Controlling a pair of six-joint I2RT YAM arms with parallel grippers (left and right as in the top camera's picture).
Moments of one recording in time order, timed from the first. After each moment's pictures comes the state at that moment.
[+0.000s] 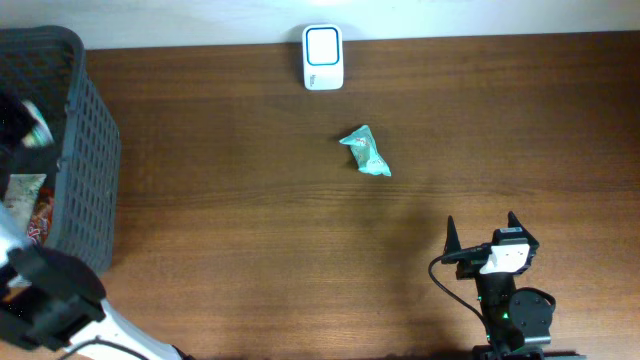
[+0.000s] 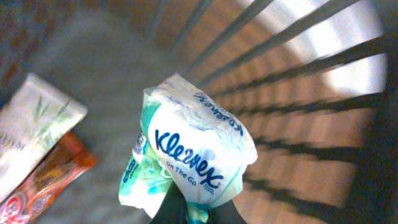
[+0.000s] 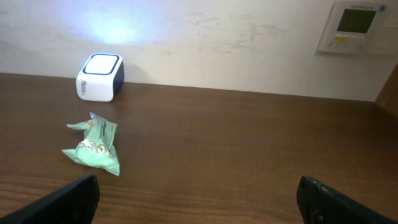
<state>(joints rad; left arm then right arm) 0.64 2.01 2.16 -1.16 0.37 -0.13 0.02 0.01 0.01 -0.08 0.01 -0.07</state>
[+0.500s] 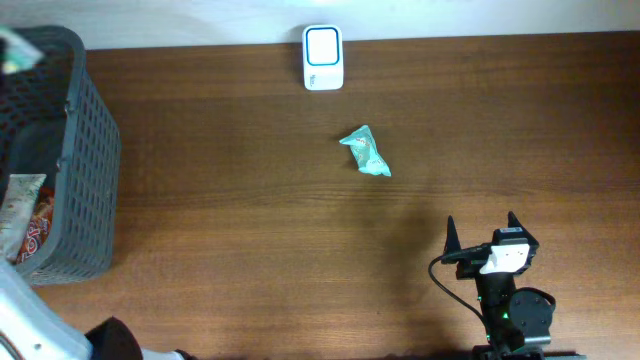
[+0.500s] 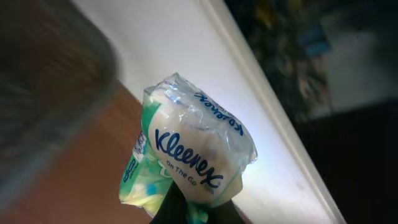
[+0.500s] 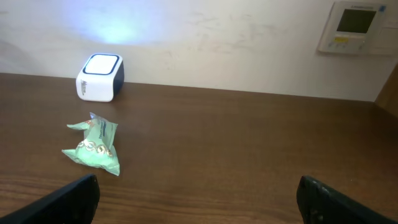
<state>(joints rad) 0.54 1.65 2.32 -1.17 0.56 -0.72 0.02 0.01 0.01 -0.08 0.01 -0.06</state>
